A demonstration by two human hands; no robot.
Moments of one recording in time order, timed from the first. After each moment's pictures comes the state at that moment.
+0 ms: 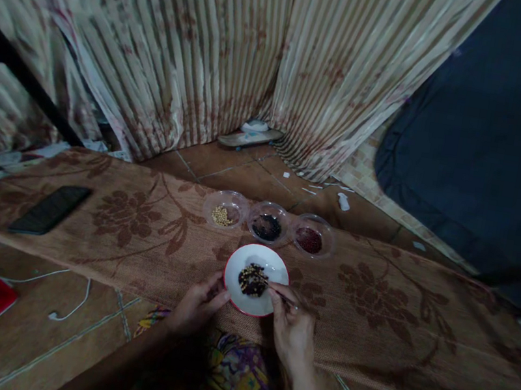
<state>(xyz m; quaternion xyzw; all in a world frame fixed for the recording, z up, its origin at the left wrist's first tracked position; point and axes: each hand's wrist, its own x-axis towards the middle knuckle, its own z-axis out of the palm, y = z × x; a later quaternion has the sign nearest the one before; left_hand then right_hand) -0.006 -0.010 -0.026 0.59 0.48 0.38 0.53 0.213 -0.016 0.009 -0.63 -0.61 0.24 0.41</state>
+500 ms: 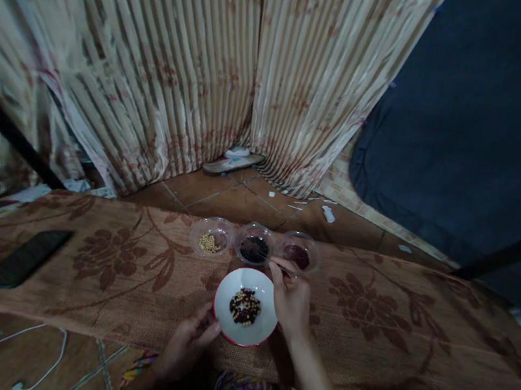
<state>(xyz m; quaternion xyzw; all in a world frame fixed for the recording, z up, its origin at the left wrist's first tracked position) -0.005 -0.008 -0.030 0.57 0.46 0.40 0.55 0.201 0.061 0.043 -0.59 -0.55 0.20 0.56</state>
